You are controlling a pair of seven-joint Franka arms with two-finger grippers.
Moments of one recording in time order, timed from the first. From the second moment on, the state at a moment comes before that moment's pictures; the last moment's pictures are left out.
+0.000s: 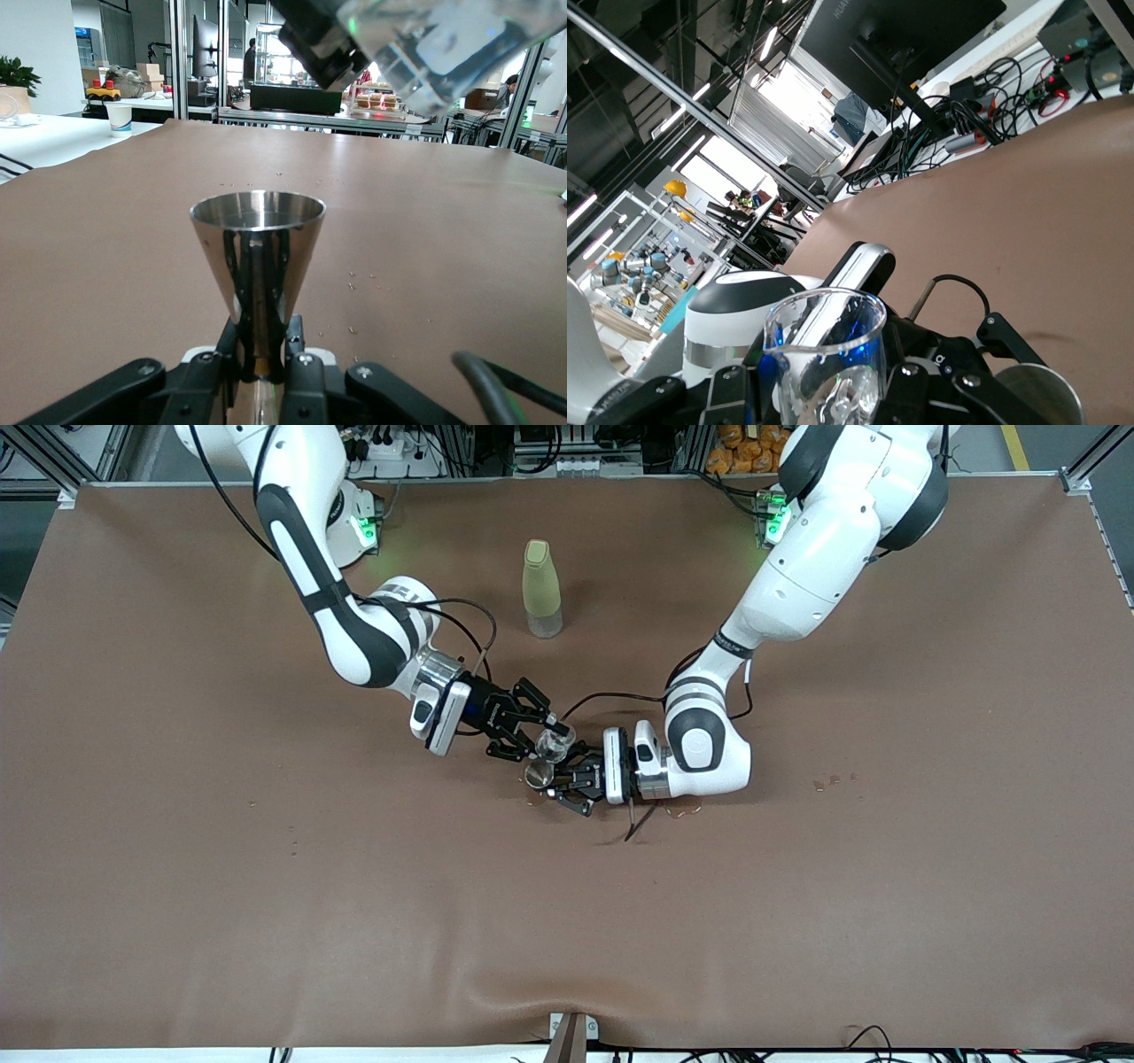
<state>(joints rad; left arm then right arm) -0.40 0.98 -0.23 -1.47 -1.73 2.23 2.41 0.58 0.40 0.03 -2.04 2.42 2.34 -1.85</state>
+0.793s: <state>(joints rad) -0.40 0.98 -0.22 -1.47 -1.73 2.23 2.41 0.58 0.40 0.02 -2.04 2.43 2.35 -1.66</state>
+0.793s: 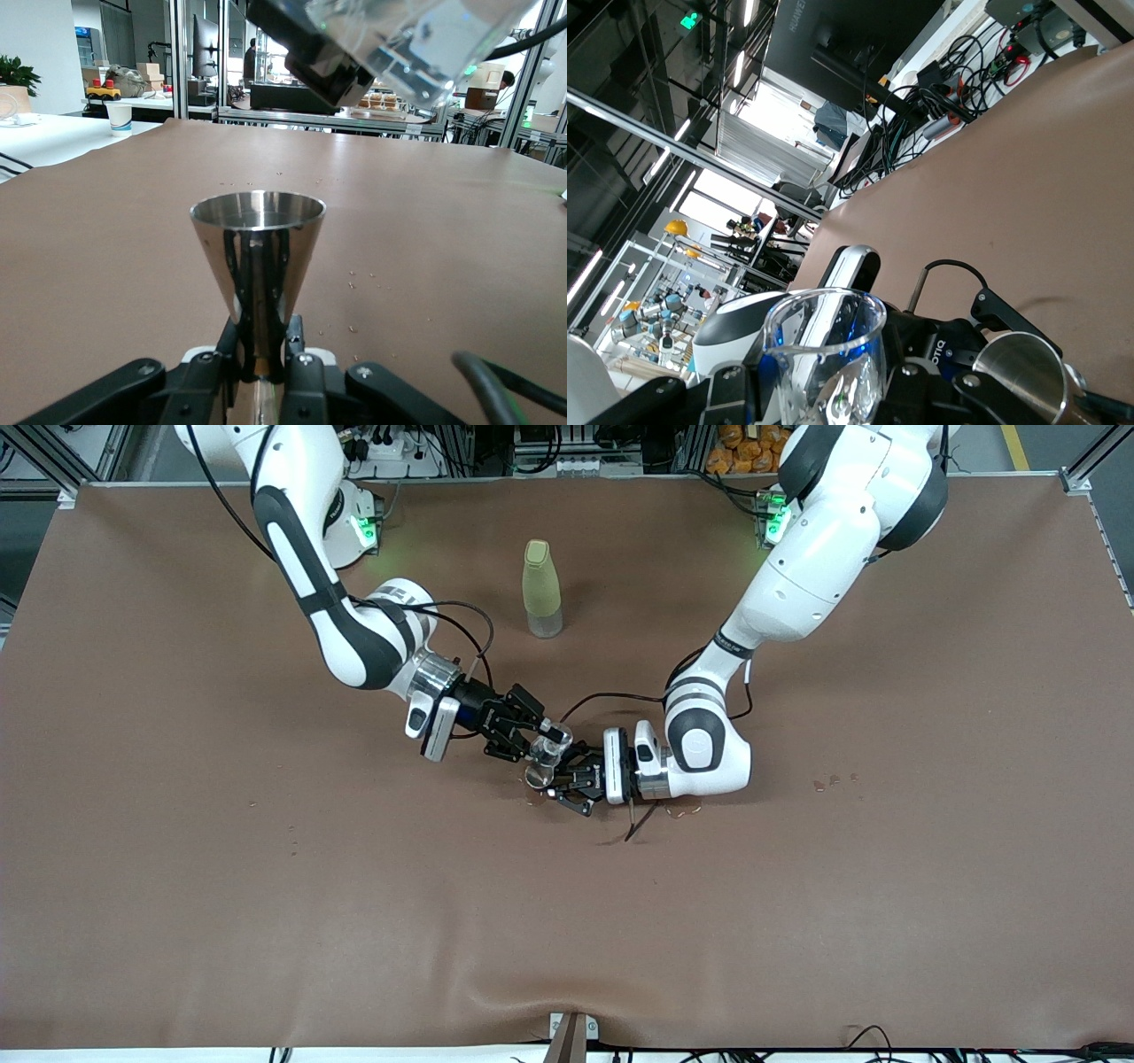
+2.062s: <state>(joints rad) -0.40 0.98 -0.22 -1.47 -1.73 2.23 2.41 0.58 0.40 0.02 -2.06 2.44 2.35 -1.41</state>
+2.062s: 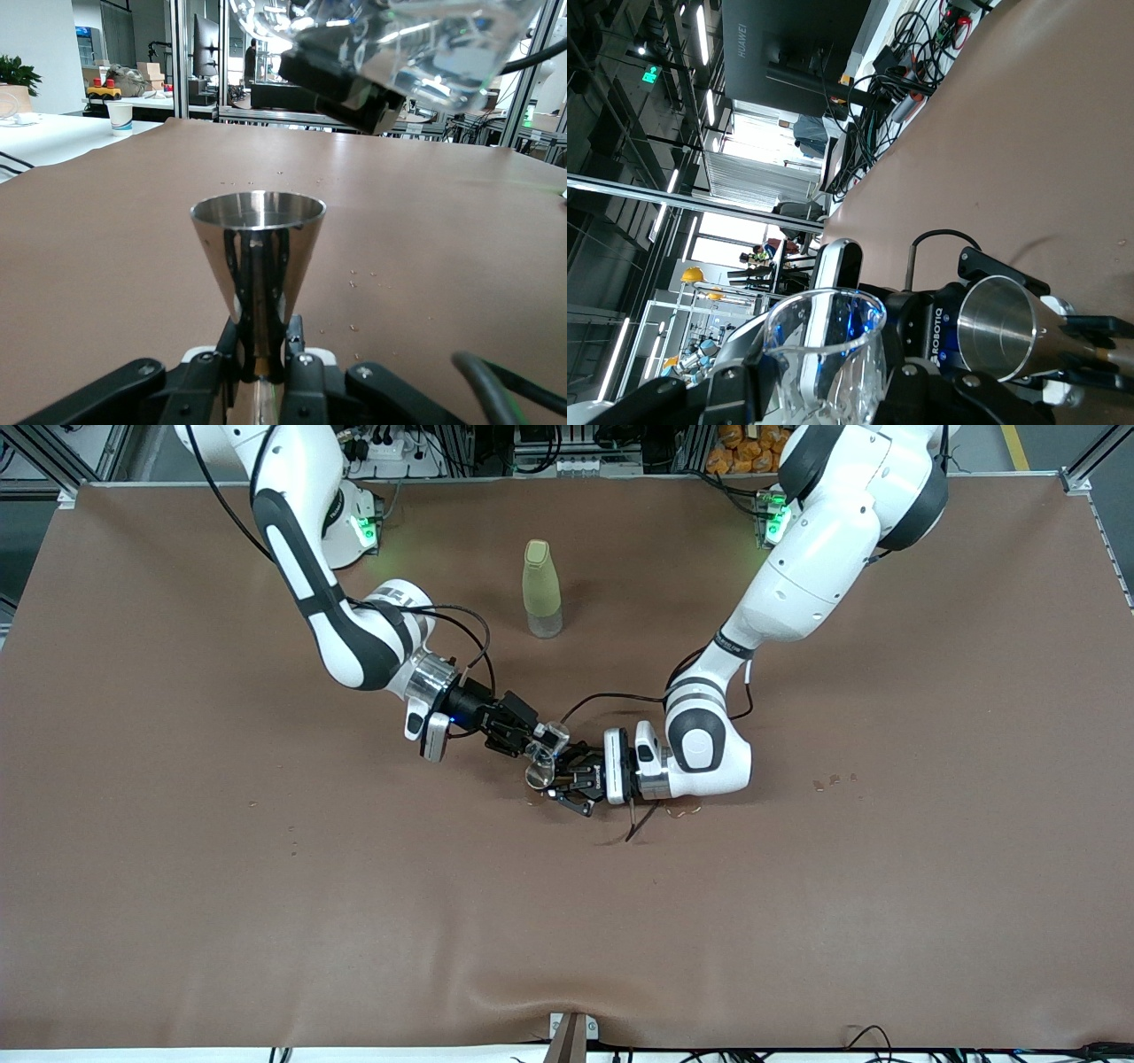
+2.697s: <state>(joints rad) -0.40 0.98 -0.22 -1.47 -1.73 2.23 2.41 0.58 0.40 0.02 -2.06 2.44 2.35 -1.32</state>
